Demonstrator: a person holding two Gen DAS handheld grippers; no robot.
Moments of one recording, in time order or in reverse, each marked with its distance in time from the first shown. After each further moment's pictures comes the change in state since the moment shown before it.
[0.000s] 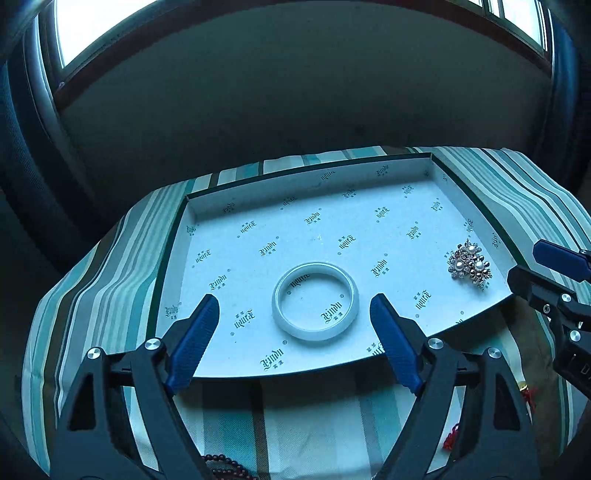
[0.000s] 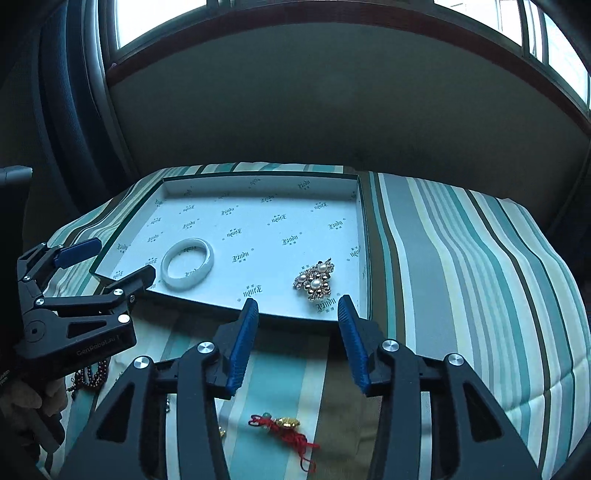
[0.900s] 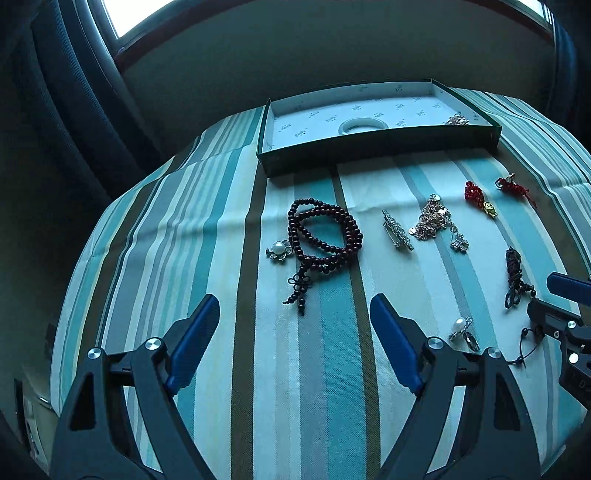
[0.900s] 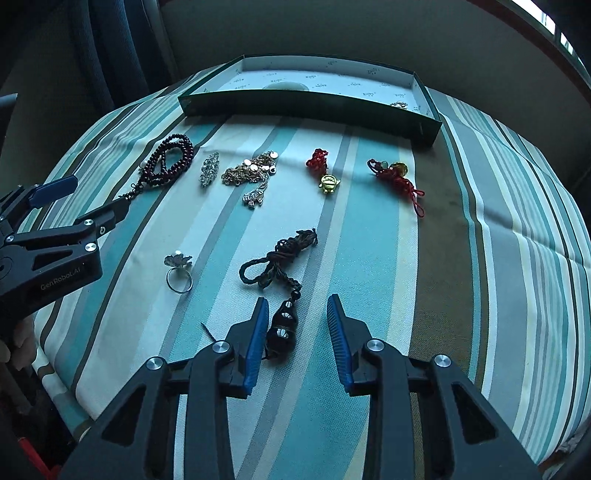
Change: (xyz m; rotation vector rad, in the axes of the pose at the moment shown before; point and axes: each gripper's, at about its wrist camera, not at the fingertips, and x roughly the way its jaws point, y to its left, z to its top) left arm -0.106 0.036 -0.157 -0.006 0.110 0.137; right arm -0.051 0.078 -0.148 -0.112 0.252 0.042
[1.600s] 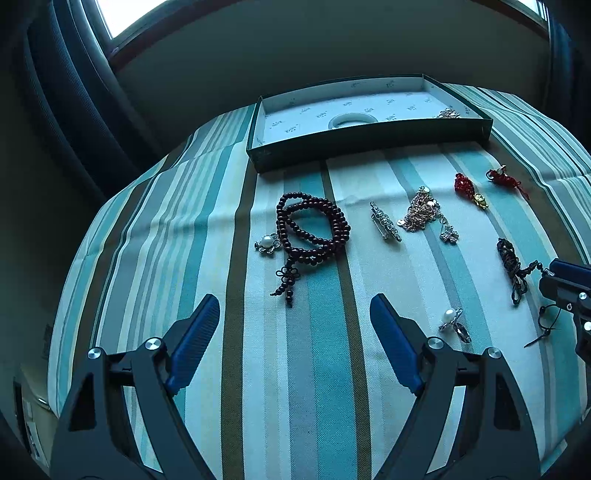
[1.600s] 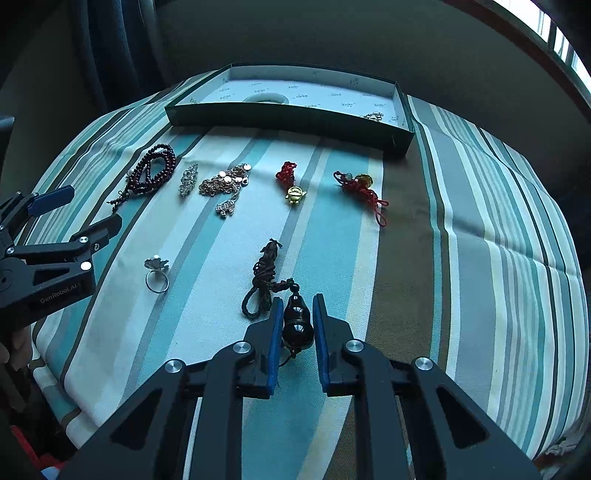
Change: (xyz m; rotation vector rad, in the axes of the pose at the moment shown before) left arm -0.001 -0.008 -0.005 0.018 0.006 -0.023; right arm -0.016 -0.022 0.002 -0.019 -0.025 -0.054
